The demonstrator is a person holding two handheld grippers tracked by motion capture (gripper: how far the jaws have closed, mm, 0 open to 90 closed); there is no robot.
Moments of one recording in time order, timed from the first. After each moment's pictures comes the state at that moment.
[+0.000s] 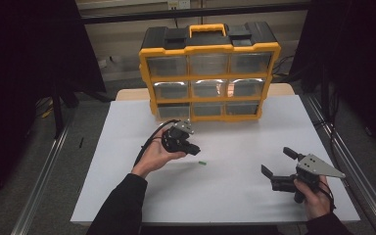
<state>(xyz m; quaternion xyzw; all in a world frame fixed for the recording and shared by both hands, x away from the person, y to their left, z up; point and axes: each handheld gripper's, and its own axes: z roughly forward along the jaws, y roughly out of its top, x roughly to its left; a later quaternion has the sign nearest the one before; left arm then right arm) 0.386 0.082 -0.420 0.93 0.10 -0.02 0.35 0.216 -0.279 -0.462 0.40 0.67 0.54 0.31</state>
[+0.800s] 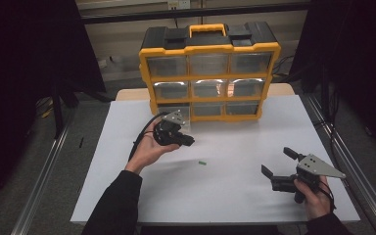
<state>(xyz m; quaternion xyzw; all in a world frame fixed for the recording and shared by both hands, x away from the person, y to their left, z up) 0.392 0.100 -0.399 0.91 0.13 0.02 0.39 0.216 -0.279 -0.462 0.41 0.67 0.53 0.31</state>
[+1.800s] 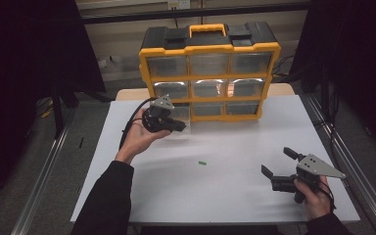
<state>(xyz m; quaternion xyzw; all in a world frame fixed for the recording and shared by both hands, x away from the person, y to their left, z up) 0.408 0.120 -0.358 0.90 0.15 0.07 0.39 0.216 -0.279 -0.462 0.41 0.67 0.53 0.31</state>
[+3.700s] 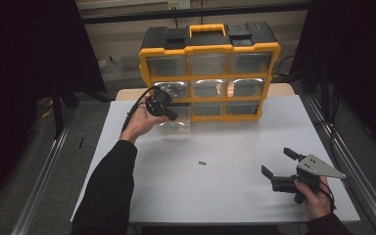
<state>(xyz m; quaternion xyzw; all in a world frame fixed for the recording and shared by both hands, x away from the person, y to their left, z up) 0.479 0.114 -0.381 0.94 0.20 0.07 0.27 0.215 -0.280 -0.462 0.41 0.67 0.53 0.31</state>
